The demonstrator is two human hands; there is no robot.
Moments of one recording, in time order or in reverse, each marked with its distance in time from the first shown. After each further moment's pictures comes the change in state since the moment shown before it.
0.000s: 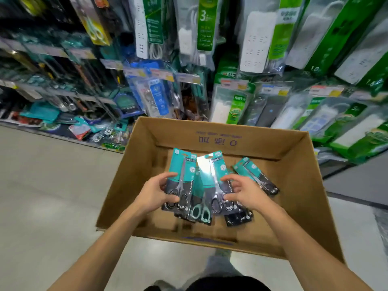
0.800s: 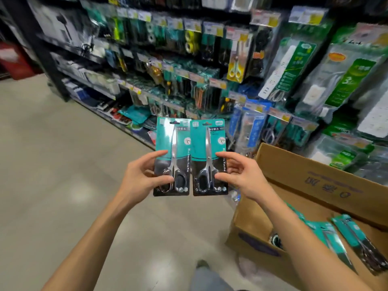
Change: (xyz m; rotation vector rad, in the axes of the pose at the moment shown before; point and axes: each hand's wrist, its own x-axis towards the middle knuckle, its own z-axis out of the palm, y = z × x) left_hand -0.220 -0.083 -0.296 -0.278 0.597 0.269; right_hand -0.001 -0.310 0.266 0.098 -0.142 -0.595
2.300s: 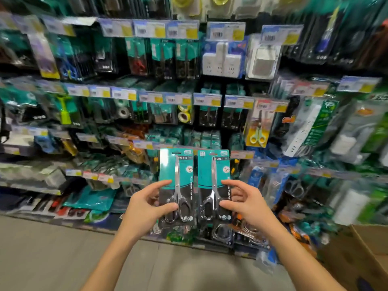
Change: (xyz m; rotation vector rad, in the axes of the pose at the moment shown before) left_hand 0.493 -0.059 -0.209 0.054 -0.367 0.207; right_hand 0.412 -0.010 0.124 0.066 0.494 0.125
